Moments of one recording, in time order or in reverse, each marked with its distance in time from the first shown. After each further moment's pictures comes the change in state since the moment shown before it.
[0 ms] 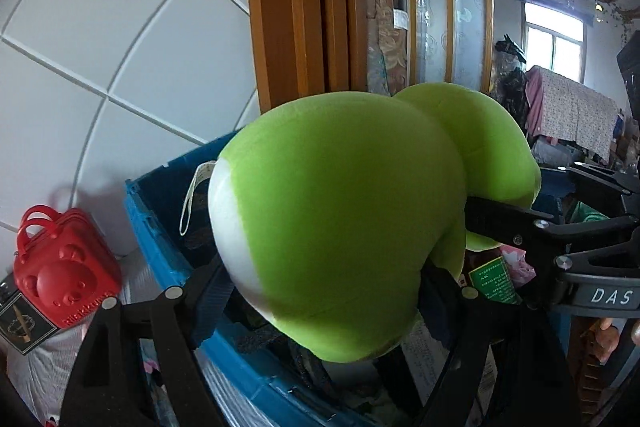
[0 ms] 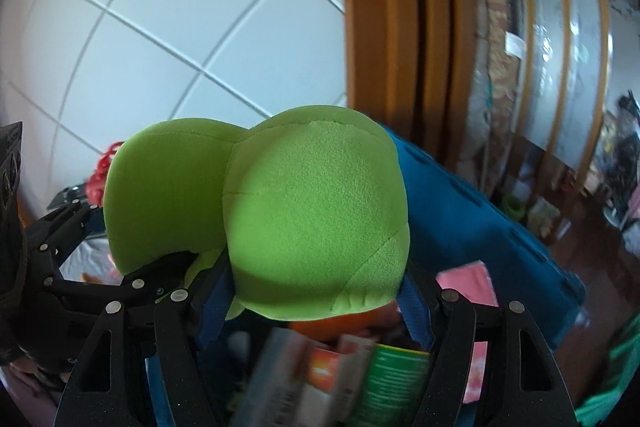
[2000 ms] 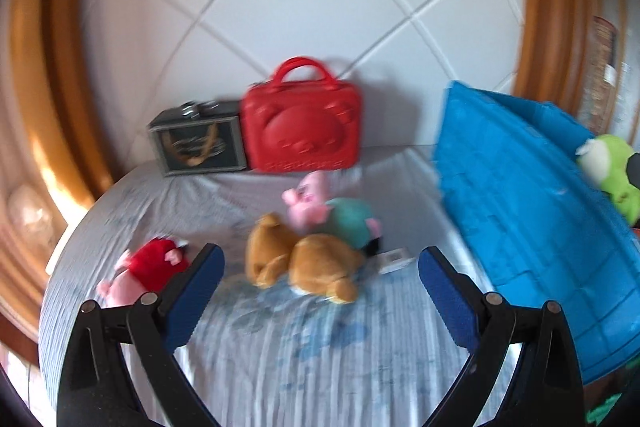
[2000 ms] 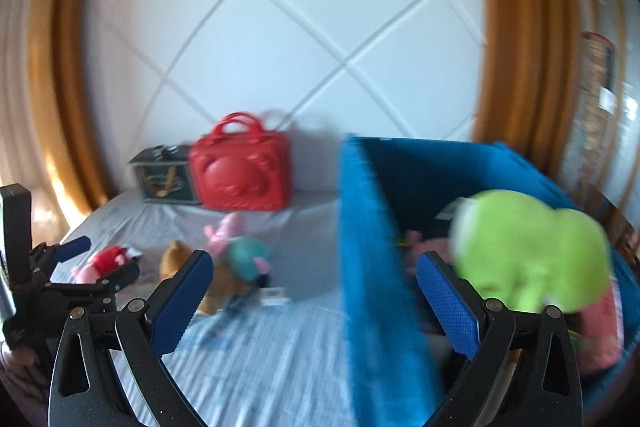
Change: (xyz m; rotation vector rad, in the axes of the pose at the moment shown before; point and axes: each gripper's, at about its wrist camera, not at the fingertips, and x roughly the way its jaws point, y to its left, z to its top) left arm -0.180 0.220 -0.228 -0.513 0.054 0.626; right arm -0.019 0.226 -0.037 -0.265 -0.053 0.311
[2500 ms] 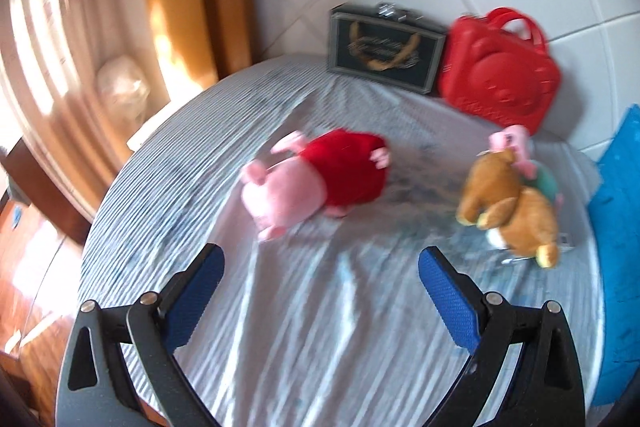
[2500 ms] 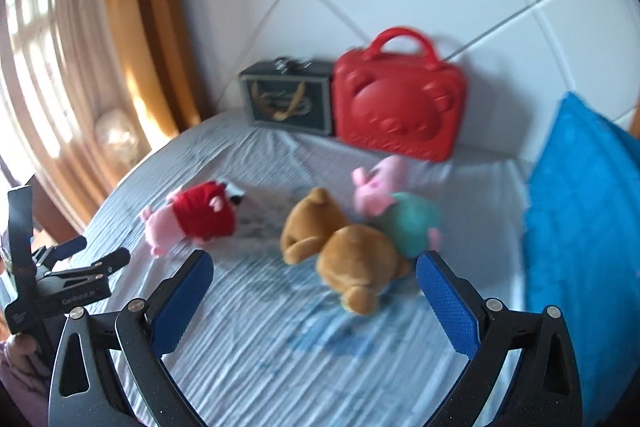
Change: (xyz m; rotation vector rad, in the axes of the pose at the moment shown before) left arm 0.045 0.218 -0.095 -0.332 0.232 0.340; right arm 0.159 0.184 -0.031 -0.163 0.269 0.366
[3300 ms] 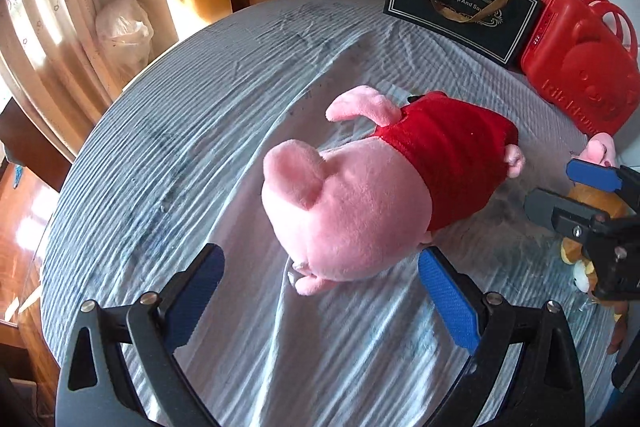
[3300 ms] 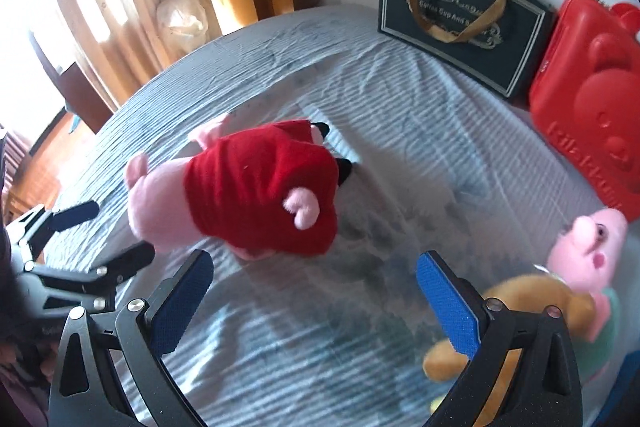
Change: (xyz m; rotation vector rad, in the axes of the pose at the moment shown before) left arm 0.157 0.047 0.032 -0.067 0.177 0.034; right arm 0.258 0.107 0.043 -0.256 0.297 0.233
